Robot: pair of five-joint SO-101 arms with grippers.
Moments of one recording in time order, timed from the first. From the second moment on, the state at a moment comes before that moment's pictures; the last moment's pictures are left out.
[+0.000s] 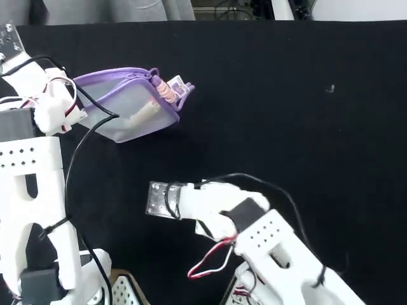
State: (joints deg) left arm -14.0 -24.0 4.0 77.1 19.3; right arm -36.3 -51.2 69.5 58.2 48.4
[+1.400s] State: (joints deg) left arm -13.6 -24.0 4.3 77.0 19.3; right arm -22.9 -59.1 41.7 40.6 42.7
